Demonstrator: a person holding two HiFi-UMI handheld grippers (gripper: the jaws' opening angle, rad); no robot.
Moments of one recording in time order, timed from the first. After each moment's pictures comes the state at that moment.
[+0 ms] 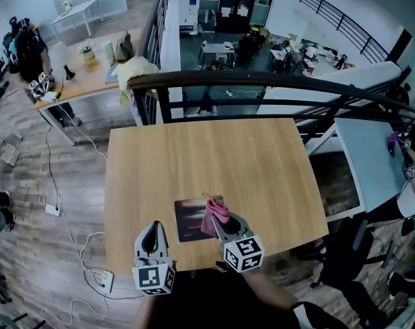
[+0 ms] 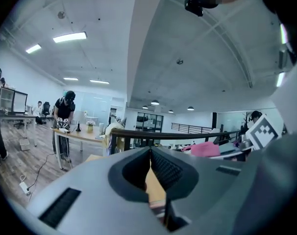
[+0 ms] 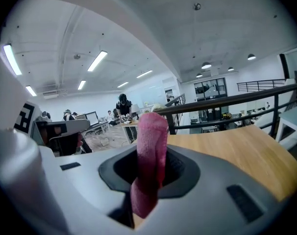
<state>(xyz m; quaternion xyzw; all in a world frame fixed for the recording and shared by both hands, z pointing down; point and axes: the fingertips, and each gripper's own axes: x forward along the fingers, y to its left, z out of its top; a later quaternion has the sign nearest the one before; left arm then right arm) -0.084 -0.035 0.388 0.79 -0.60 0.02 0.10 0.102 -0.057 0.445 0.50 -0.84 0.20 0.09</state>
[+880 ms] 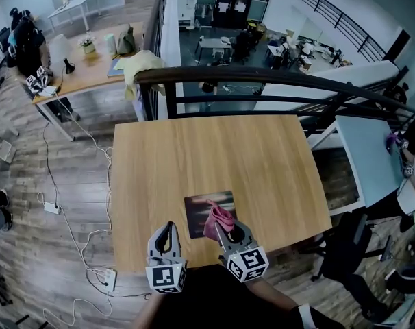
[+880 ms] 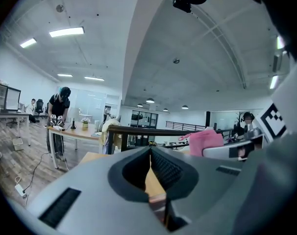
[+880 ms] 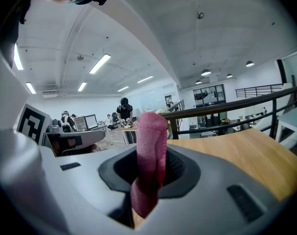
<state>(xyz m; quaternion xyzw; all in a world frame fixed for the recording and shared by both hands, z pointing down) -0.107 -0.032 0.407 0.82 -0.57 0.03 0.10 0.048 -0.027 0.429 0.52 -0.84 0.16 0.06</state>
